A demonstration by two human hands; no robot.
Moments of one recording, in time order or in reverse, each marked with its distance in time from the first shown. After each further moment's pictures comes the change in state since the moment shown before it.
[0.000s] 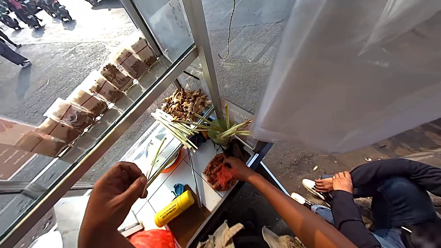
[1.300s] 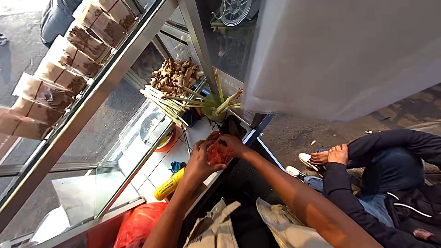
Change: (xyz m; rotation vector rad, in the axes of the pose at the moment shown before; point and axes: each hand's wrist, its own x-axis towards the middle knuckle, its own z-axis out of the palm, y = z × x) left_hand -0.005 -0.107 0.176 0.501 -0.521 -0.289; right_hand -0.001 0.013 0.009 0.093 0.051 -0.070
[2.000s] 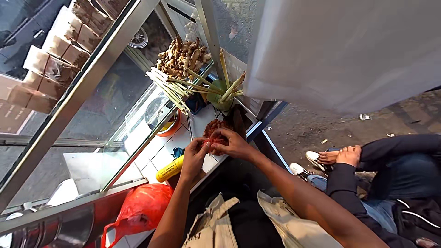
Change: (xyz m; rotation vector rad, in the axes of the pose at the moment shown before) left_hand -0.023 -0.020 0.033 -0.807 0.345 0.079; right_hand -0.044 -0.031 0.006 0.362 0.014 -0.253
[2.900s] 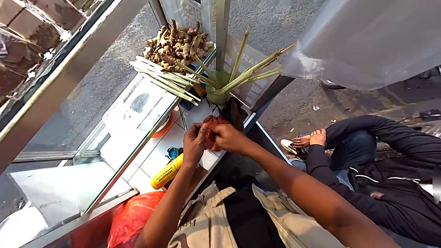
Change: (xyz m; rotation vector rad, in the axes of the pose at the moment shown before) left_hand 0.035 -0.017 -0.035 -0.231 -0.063 -0.002; right_hand 0.026 -0.049 0.052 -0.466 0.023 0.122
